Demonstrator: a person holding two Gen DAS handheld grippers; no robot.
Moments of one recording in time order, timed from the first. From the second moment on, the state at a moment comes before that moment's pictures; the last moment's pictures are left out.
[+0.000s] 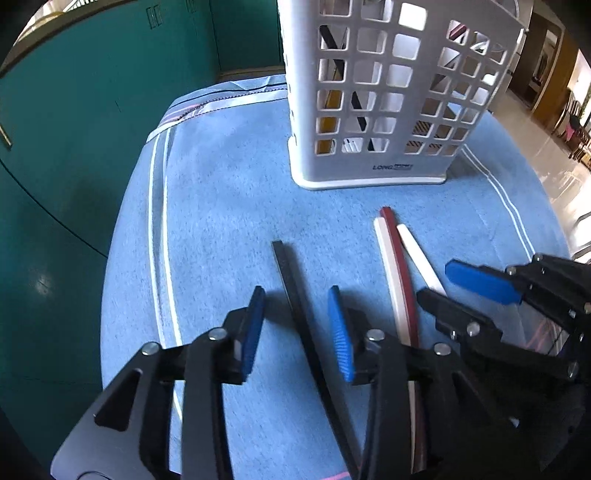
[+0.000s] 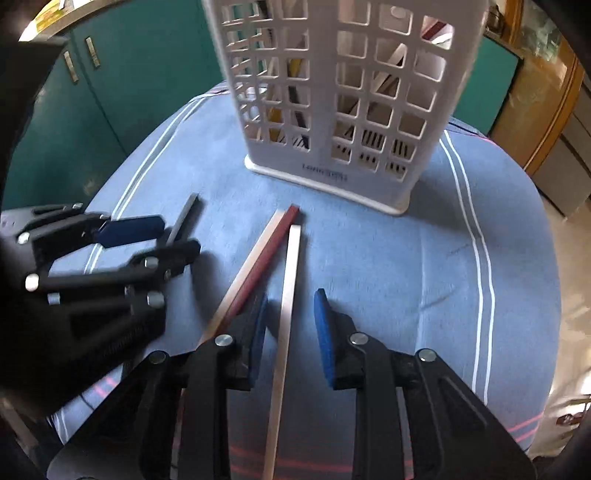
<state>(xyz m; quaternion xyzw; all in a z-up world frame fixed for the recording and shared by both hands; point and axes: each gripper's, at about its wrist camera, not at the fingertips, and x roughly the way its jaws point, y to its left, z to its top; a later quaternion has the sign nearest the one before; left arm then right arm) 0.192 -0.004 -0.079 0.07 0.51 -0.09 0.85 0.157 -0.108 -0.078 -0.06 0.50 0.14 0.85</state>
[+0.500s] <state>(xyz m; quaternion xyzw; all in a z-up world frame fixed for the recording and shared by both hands) 0.198 0.006 -0.080 0.06 0.51 -0.07 0.86 0.173 -0.143 -0.072 -0.04 0.51 0.10 0.85</state>
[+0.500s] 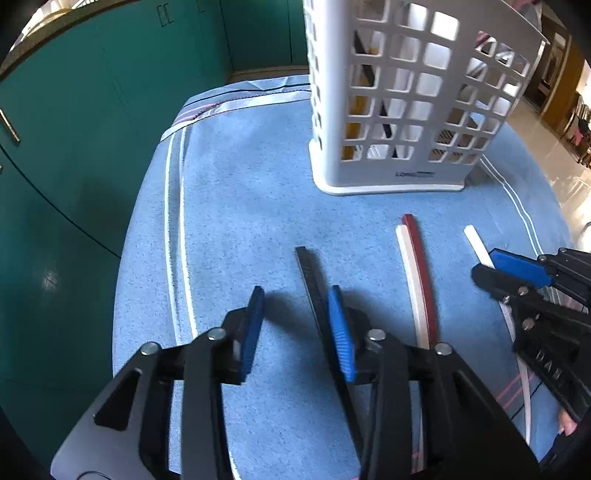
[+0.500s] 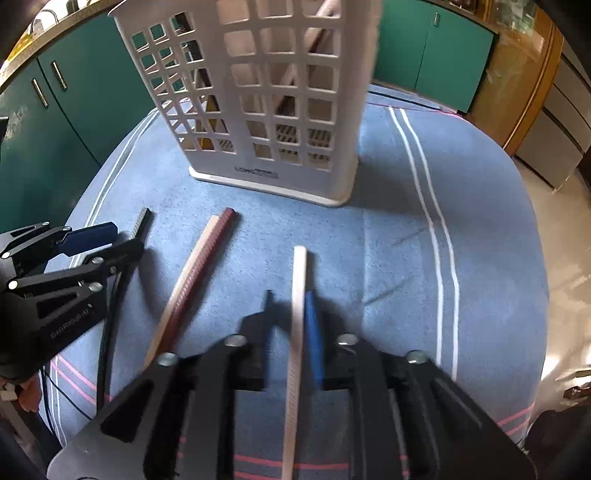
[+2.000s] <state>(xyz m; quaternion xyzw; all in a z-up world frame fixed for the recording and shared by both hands) 0.123 0.003 0.247 0.05 0.19 -0.10 0.98 0.107 -0.204 0.237 0.03 0.22 0.15 0.96</state>
